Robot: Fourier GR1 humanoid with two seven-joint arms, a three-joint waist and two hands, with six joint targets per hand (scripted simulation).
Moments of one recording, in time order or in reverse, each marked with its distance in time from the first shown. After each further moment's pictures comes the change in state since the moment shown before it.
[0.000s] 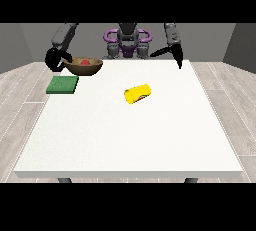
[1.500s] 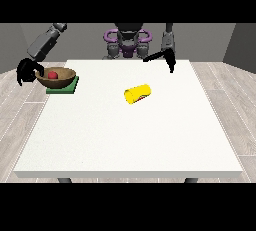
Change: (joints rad) left arm -0.023 -0.051 -0.148 -0.518 -0.102 0.080 0.159; right arm -0.080 -0.414 -0.217 0.280 -0.092 0.292 -0.251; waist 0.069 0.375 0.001
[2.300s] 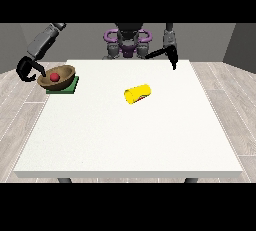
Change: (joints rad) left arm 0.035 0.013 0.007 -0.056 0.028 -0.037 0.033; right arm 0.060 -0.025 0.077 0.009 0.102 -0.095 -0.008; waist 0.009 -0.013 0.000
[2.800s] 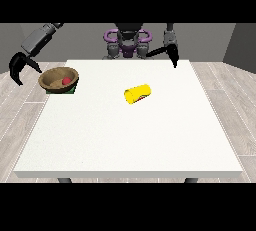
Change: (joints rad) left arm 0.016 0.012 0.005 -0.055 0.006 -0.013 0.029; right arm -0.039 -0.067 0.002 0.003 0.021 -0.029 0.031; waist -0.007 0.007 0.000
